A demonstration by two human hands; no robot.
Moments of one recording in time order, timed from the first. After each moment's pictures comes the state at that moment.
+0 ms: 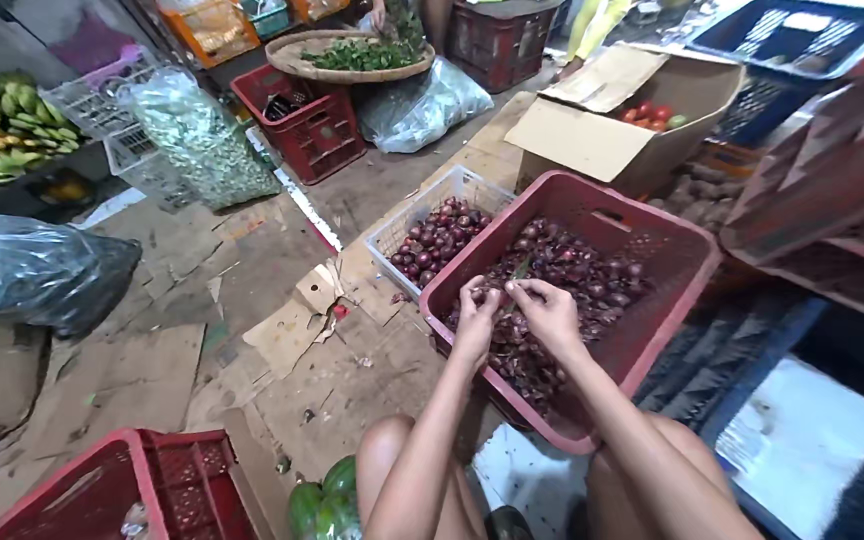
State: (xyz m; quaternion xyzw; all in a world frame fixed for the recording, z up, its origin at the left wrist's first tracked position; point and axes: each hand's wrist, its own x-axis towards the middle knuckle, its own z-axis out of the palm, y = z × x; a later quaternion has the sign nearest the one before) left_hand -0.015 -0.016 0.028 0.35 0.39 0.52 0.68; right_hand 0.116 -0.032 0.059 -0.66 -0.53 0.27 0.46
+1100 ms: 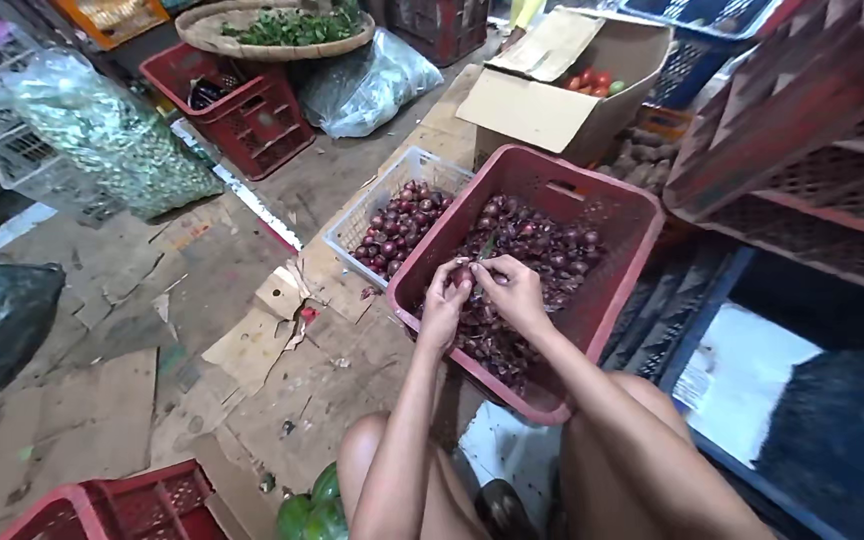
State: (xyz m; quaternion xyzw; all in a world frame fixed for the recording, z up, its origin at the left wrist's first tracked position) left_hand -0.027 -0.005 0.013 0.46 0.28 0.50 0.67; right_hand 0.118 -0.032 0.052 -0.66 -0.58 0.20 0.45
